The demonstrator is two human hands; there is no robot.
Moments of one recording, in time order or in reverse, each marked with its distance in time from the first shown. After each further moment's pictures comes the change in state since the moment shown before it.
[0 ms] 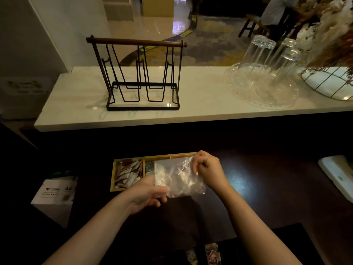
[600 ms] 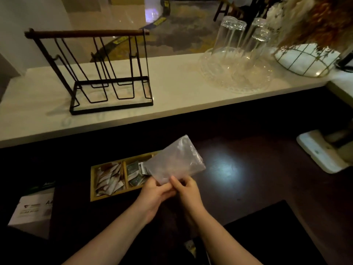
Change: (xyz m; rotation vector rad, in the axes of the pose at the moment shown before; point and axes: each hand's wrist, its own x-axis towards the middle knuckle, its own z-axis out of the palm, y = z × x) left_hand 0.039 -0.017 0.065 -0.302 0.099 0.180; right_hand -0.059 0.015 0.053 0.674 0.200 0.552
